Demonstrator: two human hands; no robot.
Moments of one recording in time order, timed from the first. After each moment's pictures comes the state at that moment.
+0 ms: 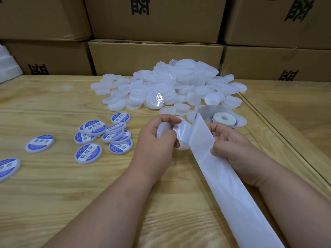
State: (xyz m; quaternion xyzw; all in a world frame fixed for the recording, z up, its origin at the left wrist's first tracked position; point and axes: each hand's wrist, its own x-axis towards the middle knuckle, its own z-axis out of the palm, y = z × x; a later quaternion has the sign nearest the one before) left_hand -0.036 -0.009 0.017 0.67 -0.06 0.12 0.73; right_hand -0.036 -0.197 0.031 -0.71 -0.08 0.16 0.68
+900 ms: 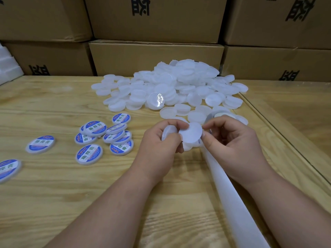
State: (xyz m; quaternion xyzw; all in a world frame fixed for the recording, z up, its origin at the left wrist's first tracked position) left_hand -0.044 -0.010 0.026 0.68 -0.06 0.06 0.73; right_hand -0.040 -0.177 0.022 -0.76 -0.15 -0.20 0.60
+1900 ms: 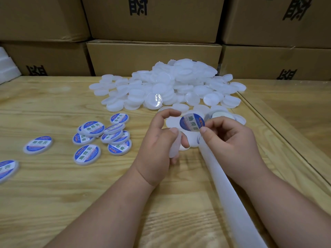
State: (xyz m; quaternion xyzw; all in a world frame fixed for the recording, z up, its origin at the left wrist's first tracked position) left_hand -0.043 -0.007 0.019 0.64 -0.16 0.03 0.75; right_hand -0.041 -0.177 0.022 -0.75 -0.10 -0.19 0.62
